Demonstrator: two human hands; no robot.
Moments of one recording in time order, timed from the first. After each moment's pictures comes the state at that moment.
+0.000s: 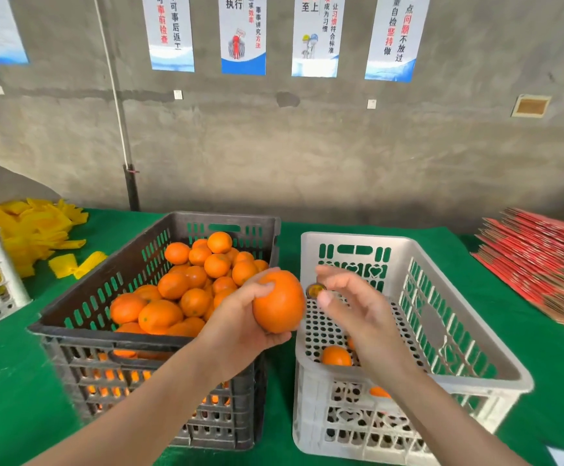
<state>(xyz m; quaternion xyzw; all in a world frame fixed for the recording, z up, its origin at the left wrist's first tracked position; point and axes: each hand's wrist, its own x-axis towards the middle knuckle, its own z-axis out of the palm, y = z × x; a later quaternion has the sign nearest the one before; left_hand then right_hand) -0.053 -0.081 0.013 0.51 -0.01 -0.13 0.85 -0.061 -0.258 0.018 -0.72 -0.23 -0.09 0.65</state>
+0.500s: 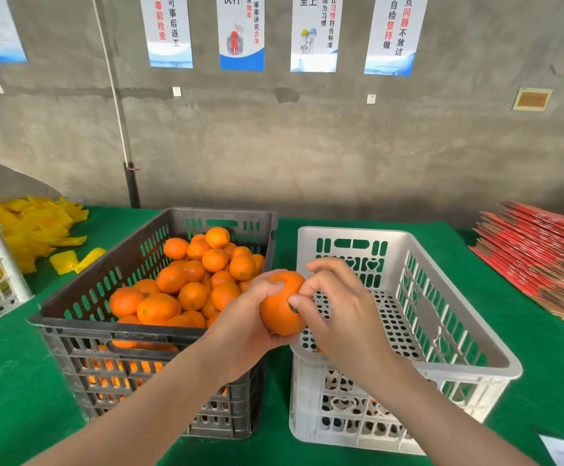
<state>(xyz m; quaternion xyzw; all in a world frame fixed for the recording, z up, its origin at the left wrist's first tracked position) -0.067 -0.099 0.012 0.55 -0.04 -0.13 0.82 -0.070 -0.247 0.019 -0.84 -0.27 -0.33 0.34</state>
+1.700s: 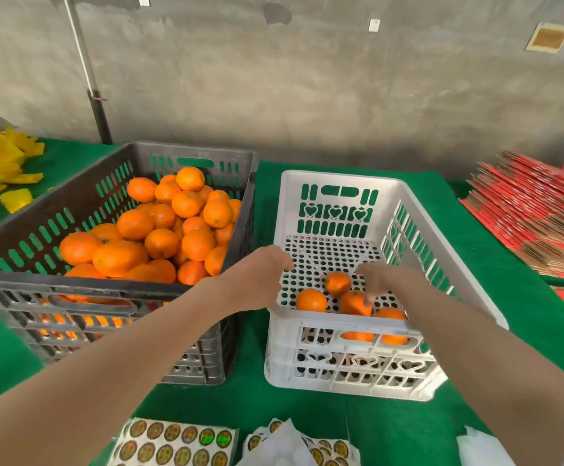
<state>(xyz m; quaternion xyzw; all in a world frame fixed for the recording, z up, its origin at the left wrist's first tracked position) 0.010 -0.131 -0.037 0.97 -0.17 -0.03 0.19 0.092 -0.371 -0.080 -0.98 0.01 0.20 0.01</state>
